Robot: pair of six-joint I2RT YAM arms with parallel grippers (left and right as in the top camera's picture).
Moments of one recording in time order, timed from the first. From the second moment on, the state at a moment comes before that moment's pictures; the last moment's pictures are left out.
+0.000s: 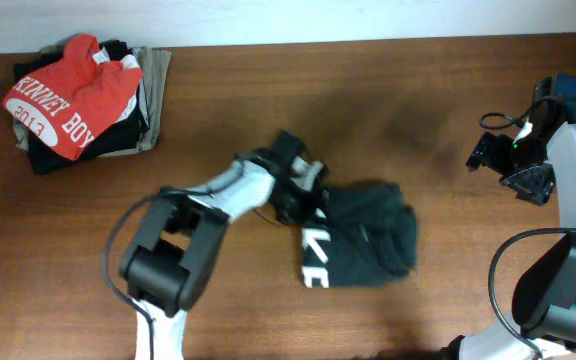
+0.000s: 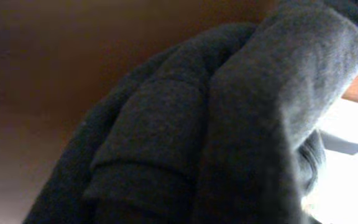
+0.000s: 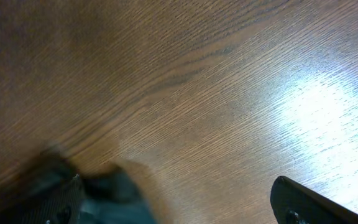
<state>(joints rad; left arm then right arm) -0.52 2.12 1.34 -0.56 0.73 -0.38 -0.34 1.79 1.52 -1.21 -0.03 0.29</state>
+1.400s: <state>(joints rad) 0.19 2.14 2.07 -0.59 -0.03 -0.28 -0.34 1.79 1.52 -1.21 -0.03 0.29</state>
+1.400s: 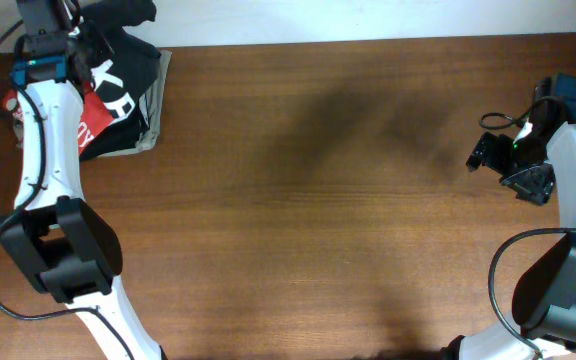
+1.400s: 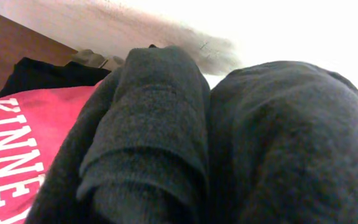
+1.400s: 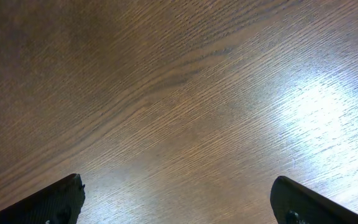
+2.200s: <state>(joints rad) 0.39 2.25 2.07 -0.73 -0.07 -0.35 -0.34 1.79 1.52 -1.21 -0.03 0.29</state>
